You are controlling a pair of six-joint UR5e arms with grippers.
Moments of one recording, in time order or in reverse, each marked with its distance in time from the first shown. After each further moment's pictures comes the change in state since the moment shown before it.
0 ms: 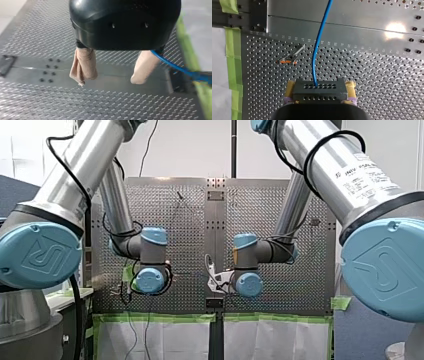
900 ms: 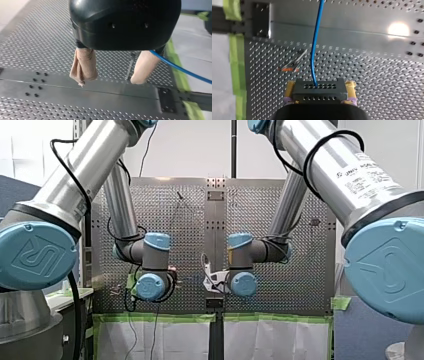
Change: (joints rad) left arm -0.044 -0.043 0.010 -0.003 0.033 -0.051; right arm 0.039 0.007 -0.040 0.040 0.040 0.040
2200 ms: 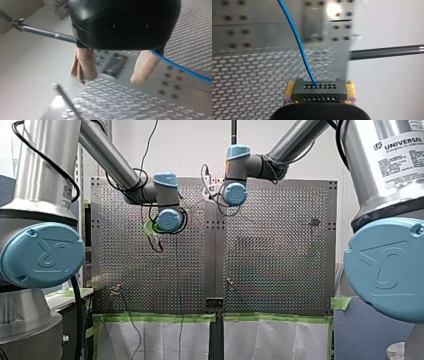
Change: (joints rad) left arm 0.105 0.393 0.316 -0.385 0.020 -0.248; right arm -0.026 -0.382 -0.354 0.391 0.039 -0.017
